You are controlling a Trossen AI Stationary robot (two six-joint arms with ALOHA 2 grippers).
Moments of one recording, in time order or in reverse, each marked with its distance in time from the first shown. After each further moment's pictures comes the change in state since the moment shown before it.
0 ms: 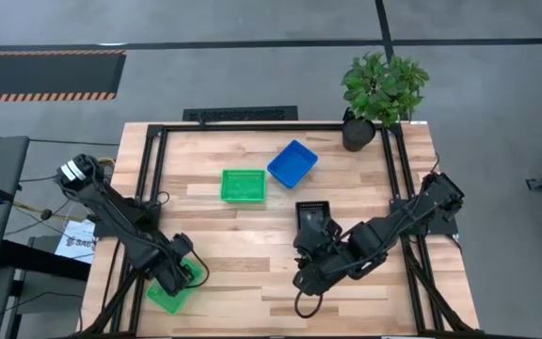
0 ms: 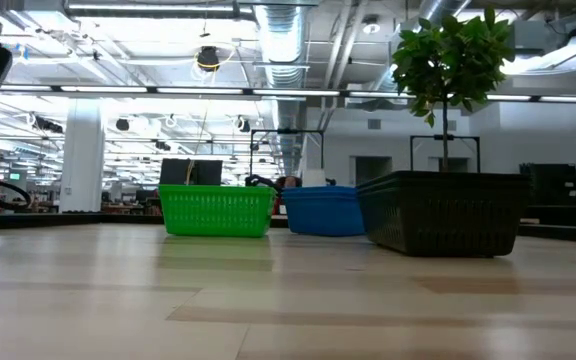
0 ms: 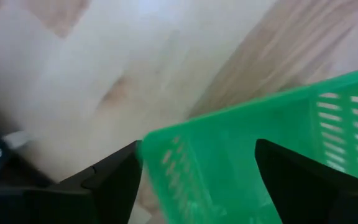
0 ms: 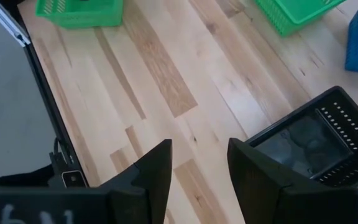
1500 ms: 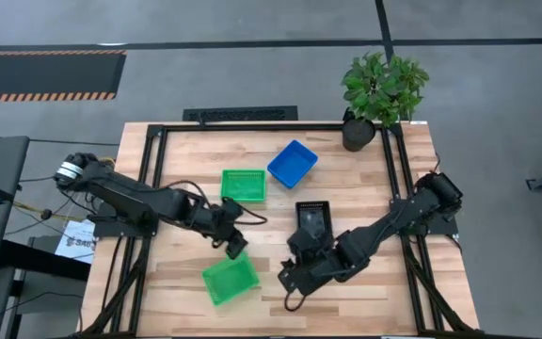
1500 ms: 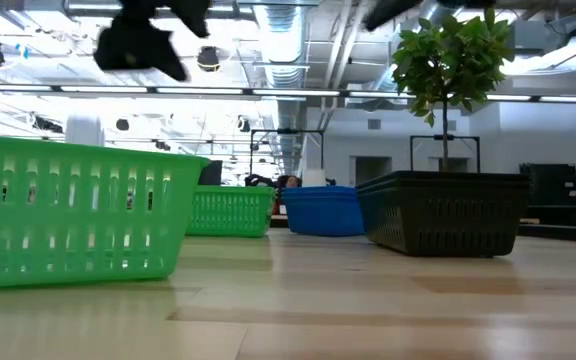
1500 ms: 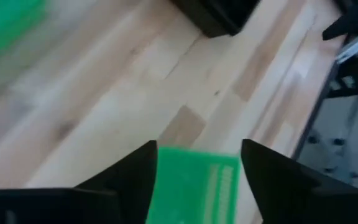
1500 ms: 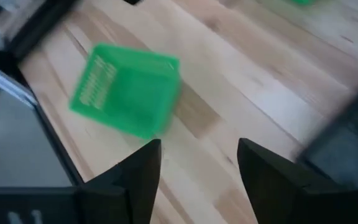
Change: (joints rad) left arm 0.517 -0.035 0.289 0.344 -0.010 0.539; right arm -0.026 0.003 -0.267 0.358 0.040 0.238
